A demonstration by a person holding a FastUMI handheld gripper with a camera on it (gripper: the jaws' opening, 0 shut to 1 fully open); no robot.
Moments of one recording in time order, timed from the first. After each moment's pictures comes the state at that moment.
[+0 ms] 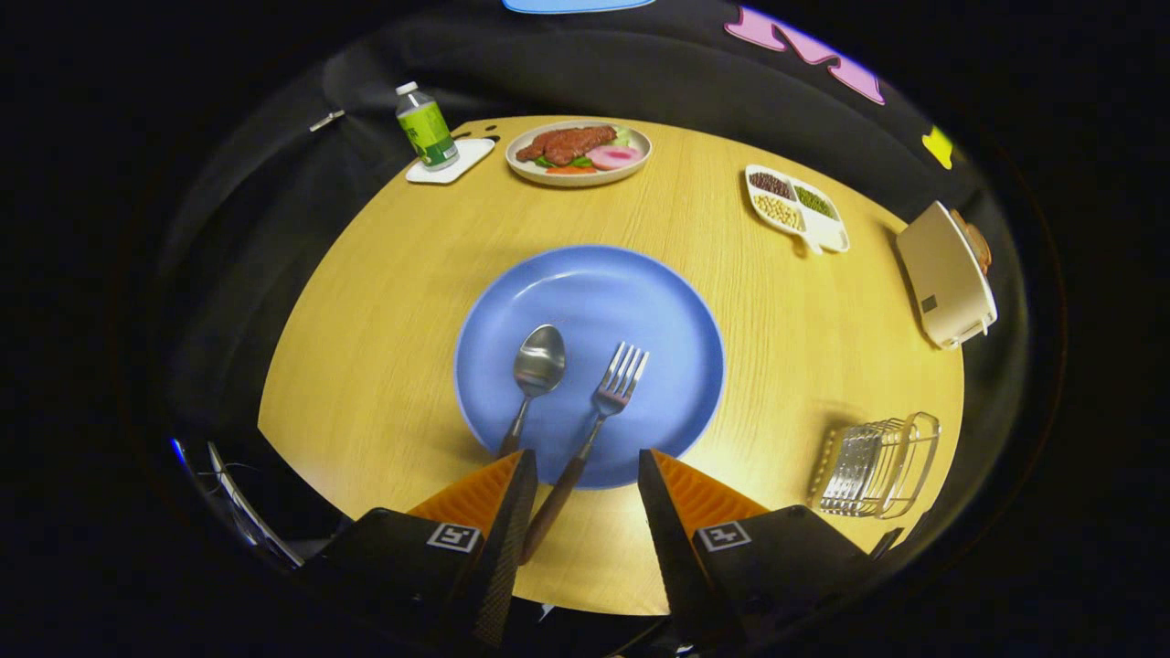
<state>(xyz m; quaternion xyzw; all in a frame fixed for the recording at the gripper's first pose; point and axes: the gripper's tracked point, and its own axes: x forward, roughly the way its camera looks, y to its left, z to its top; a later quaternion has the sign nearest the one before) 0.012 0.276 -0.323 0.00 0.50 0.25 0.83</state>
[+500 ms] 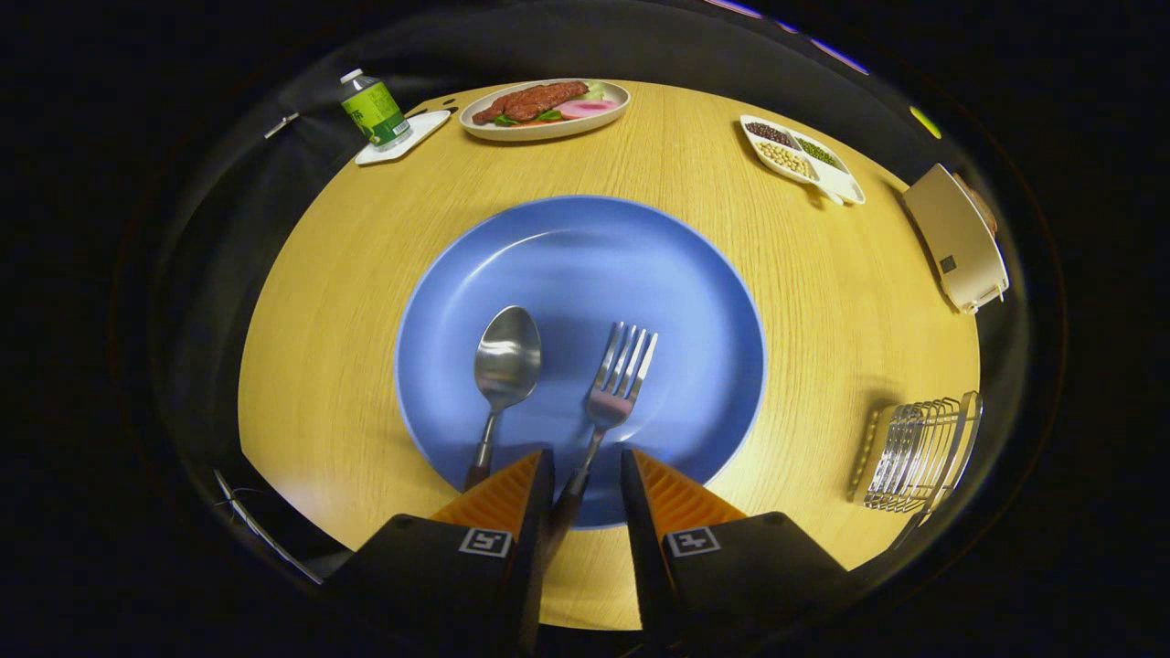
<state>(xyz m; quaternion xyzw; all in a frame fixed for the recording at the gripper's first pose) 0.025 0.287 -0.368 0.00 0.54 0.21 0.81</state>
